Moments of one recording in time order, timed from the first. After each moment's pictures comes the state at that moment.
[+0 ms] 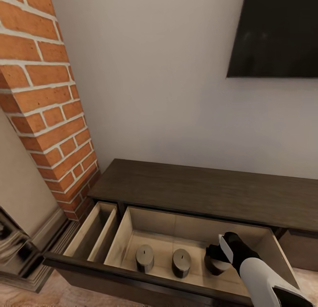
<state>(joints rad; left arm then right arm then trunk) 0.29 0.14 0.27 -1.30 1.14 0.24 0.38 -0.74 -0.01 -0.31 -0.33 0.09 0.66 -0.09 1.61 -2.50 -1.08</state>
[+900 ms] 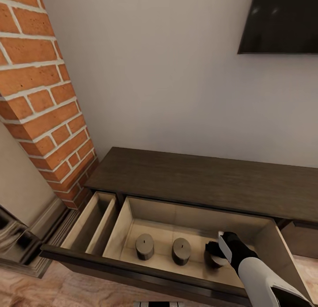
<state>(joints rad) 0.34 0.14 0.30 -1.44 1.14 0.23 0.38 -0.74 0.00 -0.32 -0.34 0.09 0.58 -0.12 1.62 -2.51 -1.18</state>
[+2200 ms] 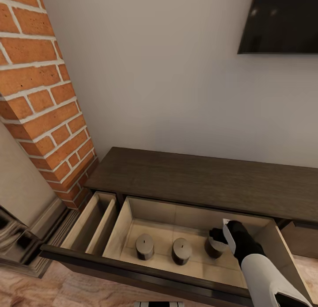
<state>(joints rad) 0.35 0.13 0.30 -1.43 1.13 0.23 0.37 -0.72 0.00 -0.32 -0.57 0.08 0.69 -0.11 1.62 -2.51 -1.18</state>
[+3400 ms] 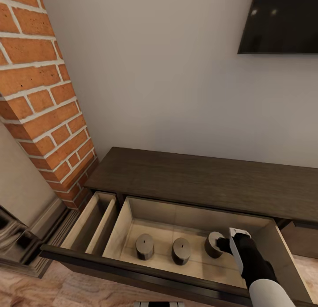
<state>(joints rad) 0.34 0.14 0.27 -1.42 1.12 0.23 0.37 -0.55 0.01 -0.31 -0.81 0.09 0.71 -0.11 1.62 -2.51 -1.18</state>
